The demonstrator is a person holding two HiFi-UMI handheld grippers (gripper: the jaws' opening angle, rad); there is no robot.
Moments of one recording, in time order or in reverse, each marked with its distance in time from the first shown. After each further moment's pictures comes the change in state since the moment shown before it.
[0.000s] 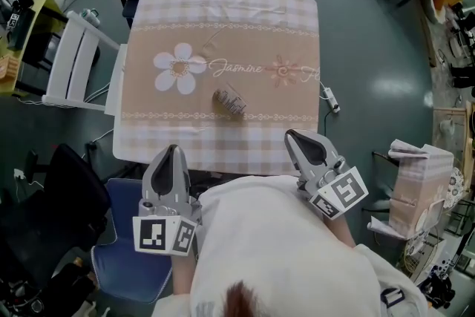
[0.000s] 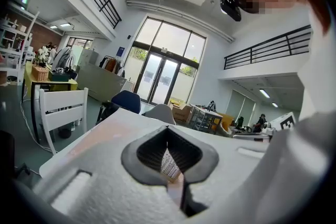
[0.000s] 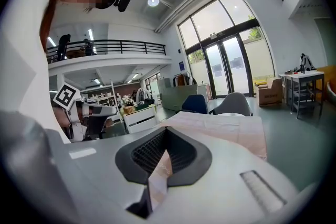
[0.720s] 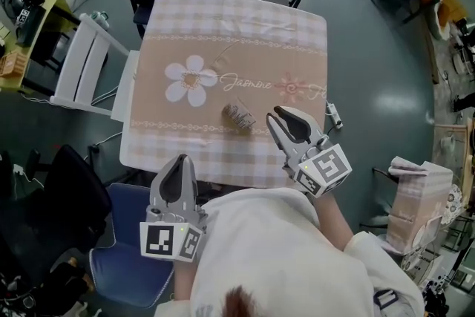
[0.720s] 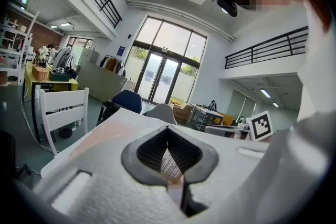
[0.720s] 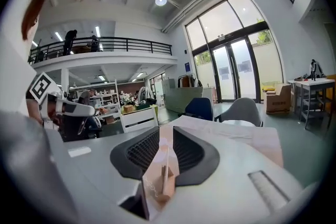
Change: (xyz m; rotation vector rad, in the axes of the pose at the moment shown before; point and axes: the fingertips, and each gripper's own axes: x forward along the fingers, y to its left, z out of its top) left arm 0.003 0.008 0.004 -0.003 0.008 0.004; right arm 0.092 -0.017 0.017 -0.067 -0.007 0.036
